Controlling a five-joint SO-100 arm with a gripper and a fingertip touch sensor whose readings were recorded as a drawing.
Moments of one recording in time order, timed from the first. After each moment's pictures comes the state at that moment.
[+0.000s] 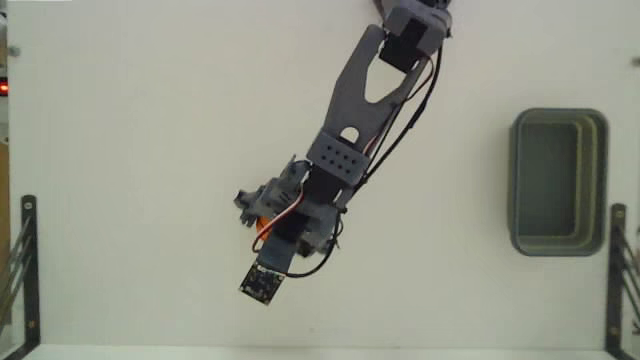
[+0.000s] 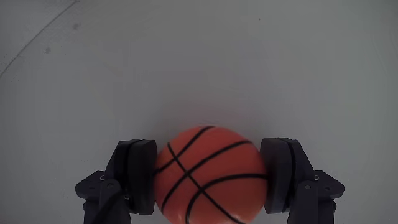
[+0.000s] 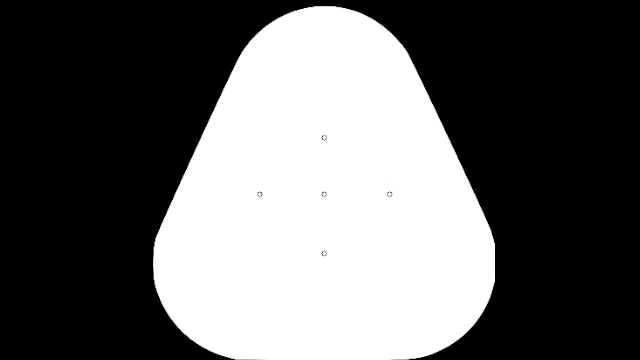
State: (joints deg) arm 27.7 68.7 74.4 51.2 -0.3
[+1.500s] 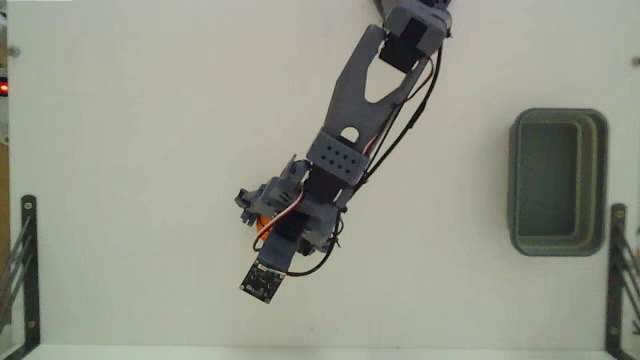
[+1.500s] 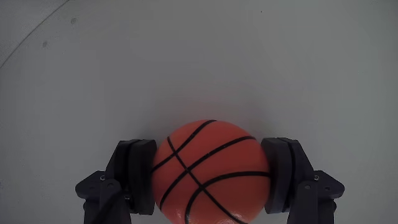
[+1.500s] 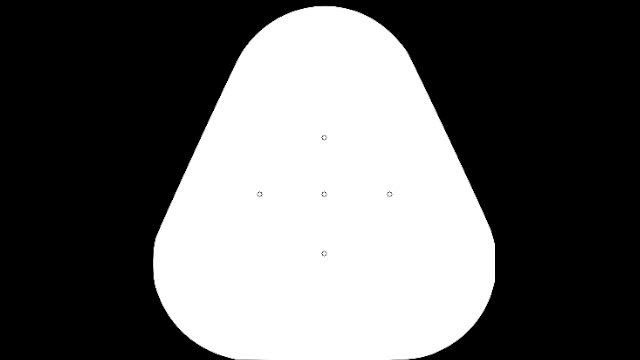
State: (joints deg) arm 27.7 68.7 75.4 51.2 -0.3
